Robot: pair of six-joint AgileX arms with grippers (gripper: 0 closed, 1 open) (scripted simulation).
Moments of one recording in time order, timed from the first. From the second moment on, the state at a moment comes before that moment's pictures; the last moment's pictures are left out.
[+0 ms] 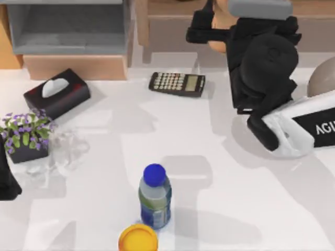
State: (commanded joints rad) left arm 0.00 0.00 0.00 0.00 0.00 0.00; right arm 0.58 2.00 1.02 1.18 0.59 0.02
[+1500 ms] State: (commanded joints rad) left arm 0.00 0.00 0.00 0.00 0.00 0.00; right arm 0.21 1.84 1.22 0.62 0.24 0.01
